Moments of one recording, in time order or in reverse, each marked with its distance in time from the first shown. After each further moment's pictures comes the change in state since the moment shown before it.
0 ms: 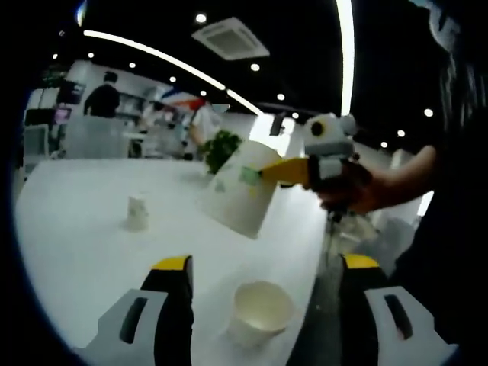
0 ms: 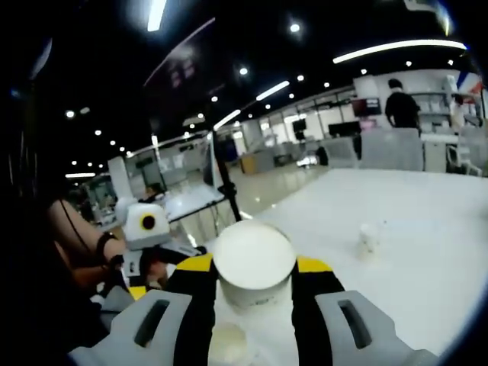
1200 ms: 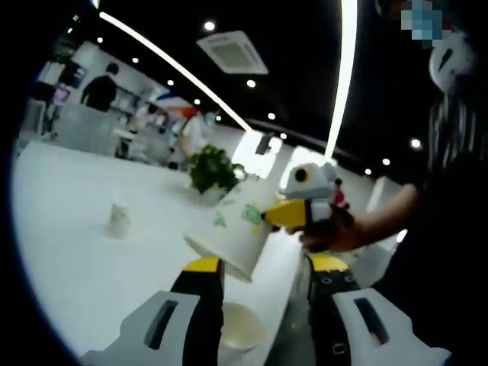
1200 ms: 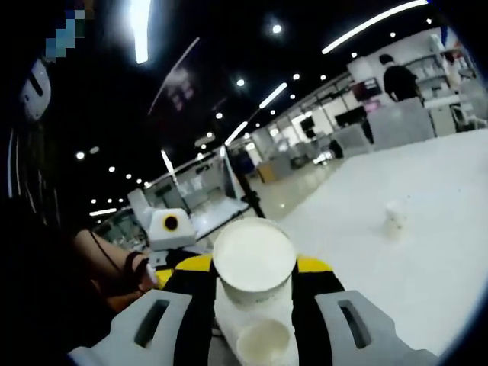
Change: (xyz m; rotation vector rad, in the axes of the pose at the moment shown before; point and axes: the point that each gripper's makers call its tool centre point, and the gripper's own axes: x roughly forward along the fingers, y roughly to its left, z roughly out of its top) left arm -0.007 -0.017 0.028 -0.091 -0.088 -0.097; right arm -0.007 0.023 -0.008 0.204 -0.063 0.126
